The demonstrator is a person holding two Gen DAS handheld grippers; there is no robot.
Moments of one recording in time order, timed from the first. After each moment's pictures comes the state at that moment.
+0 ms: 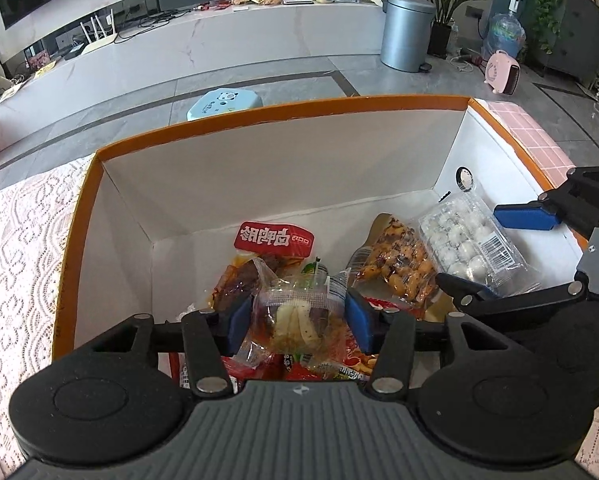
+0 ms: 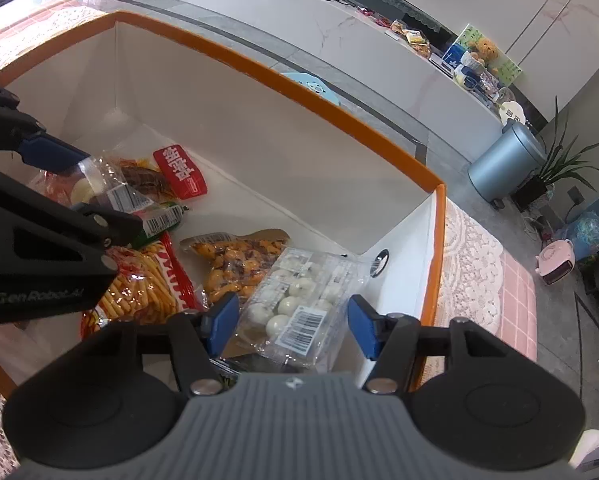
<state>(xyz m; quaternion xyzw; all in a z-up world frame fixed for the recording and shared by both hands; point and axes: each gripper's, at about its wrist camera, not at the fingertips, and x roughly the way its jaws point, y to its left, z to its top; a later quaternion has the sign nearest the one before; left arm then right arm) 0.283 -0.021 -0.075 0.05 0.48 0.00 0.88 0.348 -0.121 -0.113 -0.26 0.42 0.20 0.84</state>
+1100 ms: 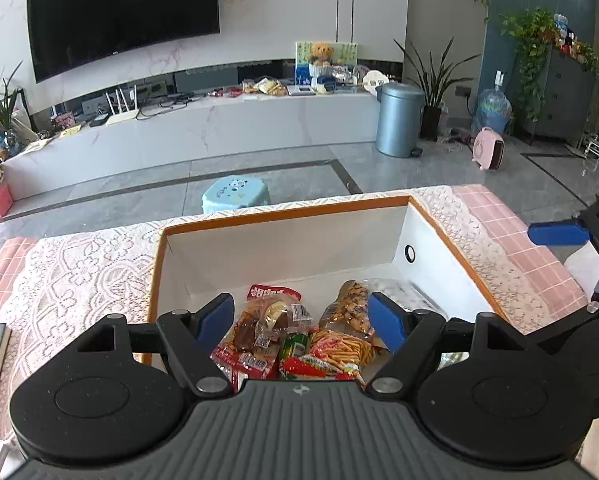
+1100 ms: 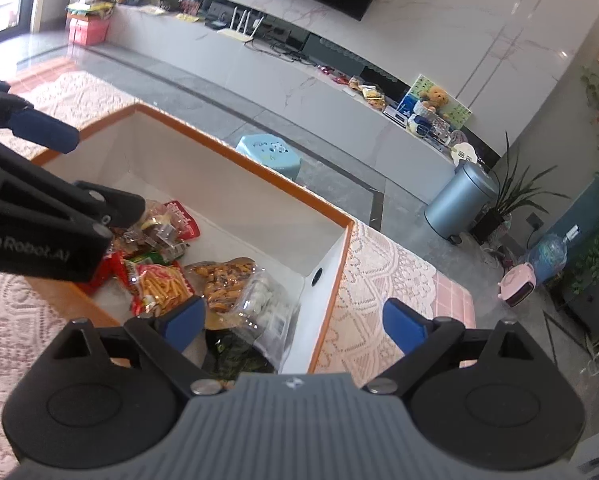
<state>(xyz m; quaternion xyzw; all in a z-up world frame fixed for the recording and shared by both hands) 0.203 -0.037 0.005 0.04 0.36 0.00 0.93 0.261 -0.167 -0.025 -0.23 0.34 0.18 0.90</state>
